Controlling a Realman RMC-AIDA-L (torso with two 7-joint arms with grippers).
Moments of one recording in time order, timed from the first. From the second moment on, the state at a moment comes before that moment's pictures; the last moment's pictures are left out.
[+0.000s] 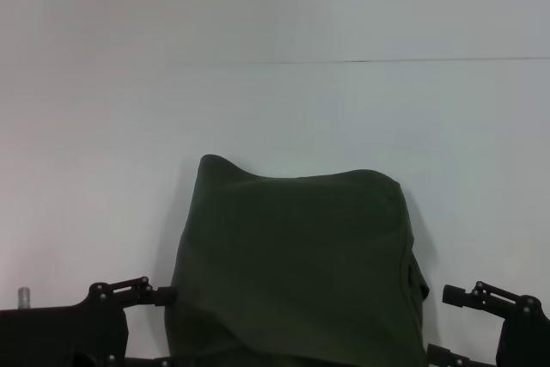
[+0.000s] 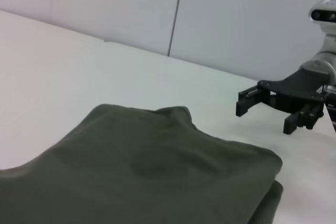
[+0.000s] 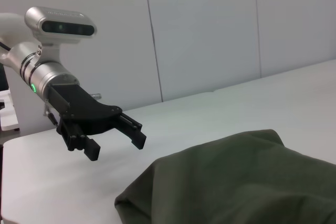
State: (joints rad) left arm -0.35 -2.17 0.49 0.83 2.31 1.83 -1.15; right arm 0.25 2.08 -0.51 -0.48 -2.07 -1.73 0.84
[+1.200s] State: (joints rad) left arm -0.33 -2.16 0.45 0.83 2.30 1.81 -1.11; right arm 0.24 2.09 -0.47 -0.48 -2.08 -1.70 0.83
